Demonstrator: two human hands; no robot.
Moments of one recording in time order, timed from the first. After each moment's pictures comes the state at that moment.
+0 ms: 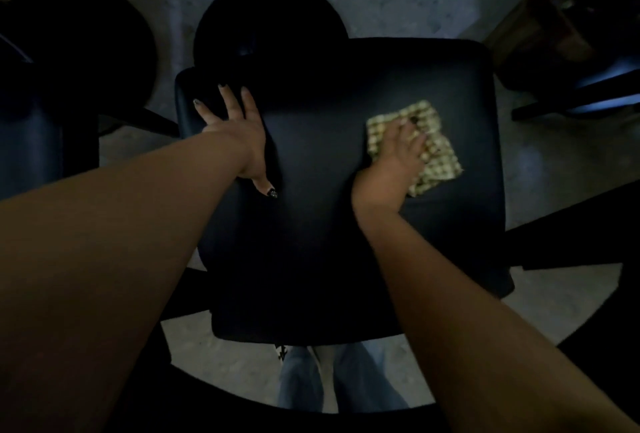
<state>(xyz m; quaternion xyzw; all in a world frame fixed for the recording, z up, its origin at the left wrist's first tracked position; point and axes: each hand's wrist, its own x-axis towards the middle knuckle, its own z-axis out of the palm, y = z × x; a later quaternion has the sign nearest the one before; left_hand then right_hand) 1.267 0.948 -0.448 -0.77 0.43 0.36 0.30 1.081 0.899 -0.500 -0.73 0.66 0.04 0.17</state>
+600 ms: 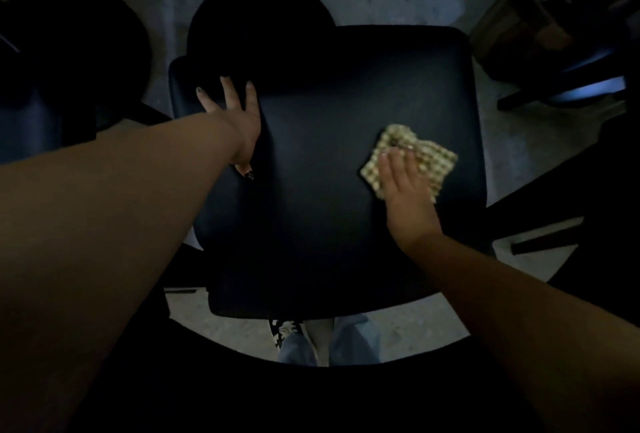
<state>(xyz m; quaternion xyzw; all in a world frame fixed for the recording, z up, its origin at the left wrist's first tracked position) 1.250 0.958 -0.427 -0.74 0.48 0.33 0.34 0.972 0.922 -0.499 -0.88 0.41 0.18 0.12</state>
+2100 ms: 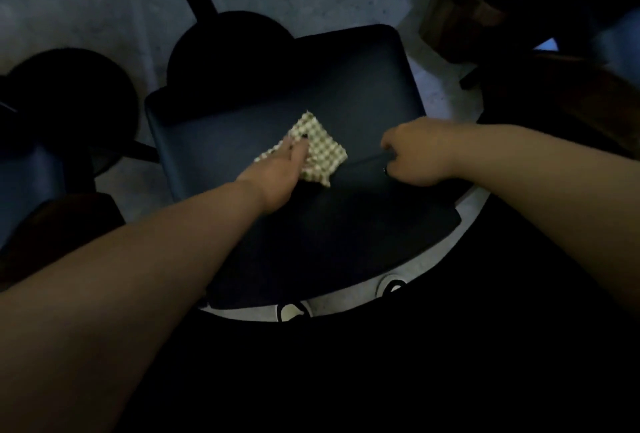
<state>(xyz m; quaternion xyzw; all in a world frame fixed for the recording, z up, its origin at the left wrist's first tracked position) 1.153 0.985 -0.447 -0.68 0.63 0.35 0.09 0.968 0.884 -0.301 -0.80 0.39 0.39 0.23</state>
